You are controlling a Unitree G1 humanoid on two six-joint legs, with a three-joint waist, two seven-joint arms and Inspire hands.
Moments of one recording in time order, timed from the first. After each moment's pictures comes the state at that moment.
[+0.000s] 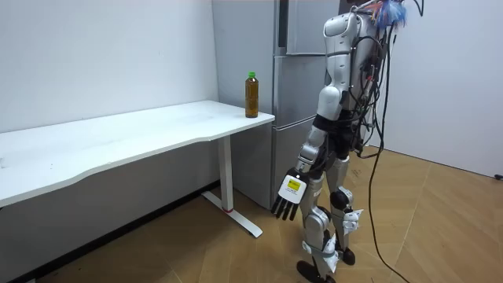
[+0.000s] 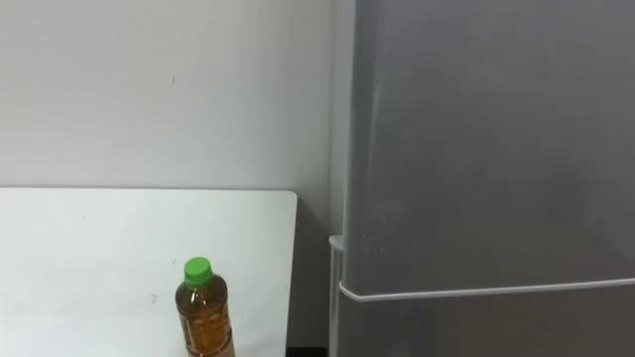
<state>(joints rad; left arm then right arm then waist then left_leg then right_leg) 0.20 0.14 0.07 1.12 -0.27 0.02 0.17 0.10 -0.18 0.08 1.24 0.38 0.01 0.08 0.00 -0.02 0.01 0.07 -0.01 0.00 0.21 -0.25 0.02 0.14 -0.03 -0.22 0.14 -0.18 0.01</state>
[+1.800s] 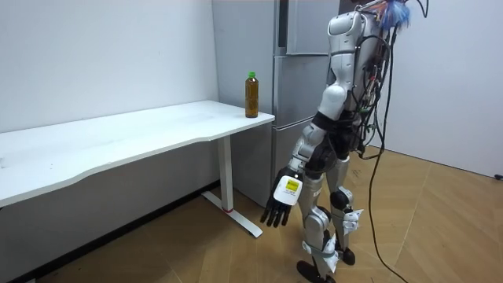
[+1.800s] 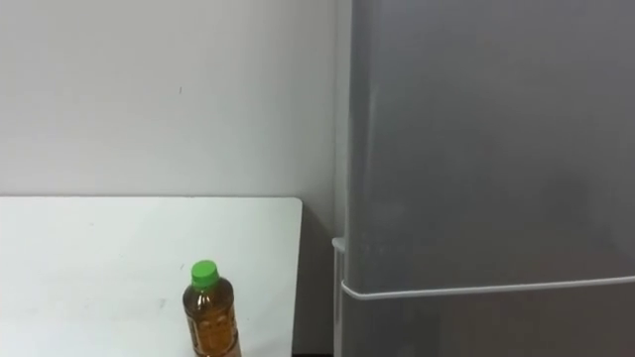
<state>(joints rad) 0.21 0.14 0.28 1.01 -0.58 -0.01 0.41 0.10 -0.19 0.02 1.24 0.35 0.02 0.09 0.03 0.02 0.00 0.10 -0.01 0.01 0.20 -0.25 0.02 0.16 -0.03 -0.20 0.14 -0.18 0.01</state>
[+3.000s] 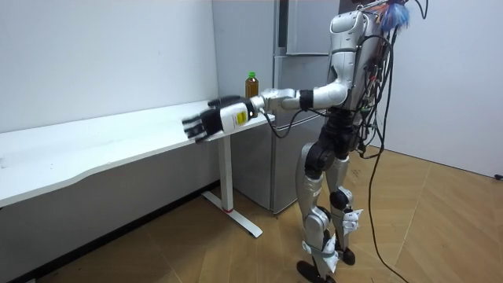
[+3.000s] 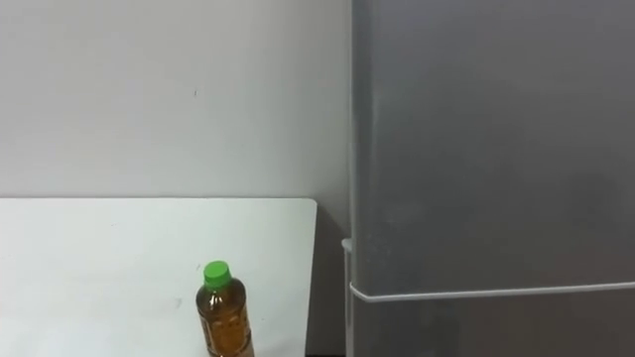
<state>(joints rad) 0.14 0.21 0.45 -0.19 -0.53 -0.15 0.72 0.18 -0.18 -0.04 1.13 0.27 -0.01 0.05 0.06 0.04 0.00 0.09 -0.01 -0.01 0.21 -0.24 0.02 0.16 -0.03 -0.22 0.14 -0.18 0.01</state>
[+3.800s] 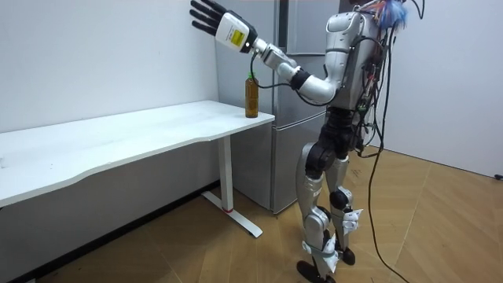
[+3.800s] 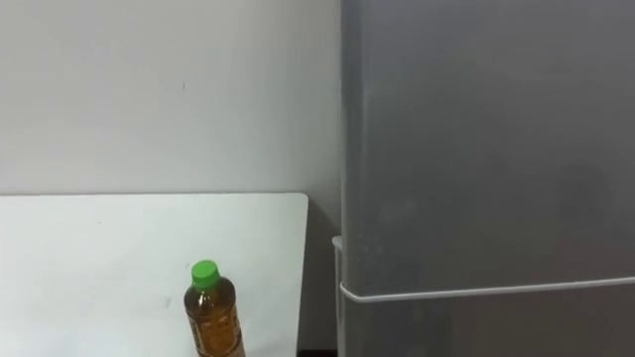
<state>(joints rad) 0.02 0.21 0.40 -0.54 -0.36 -0.04 0.35 0.15 -0.18 -0.06 1.18 0.27 0.01 0.11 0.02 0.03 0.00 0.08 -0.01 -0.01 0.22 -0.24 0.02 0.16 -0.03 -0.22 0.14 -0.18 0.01</state>
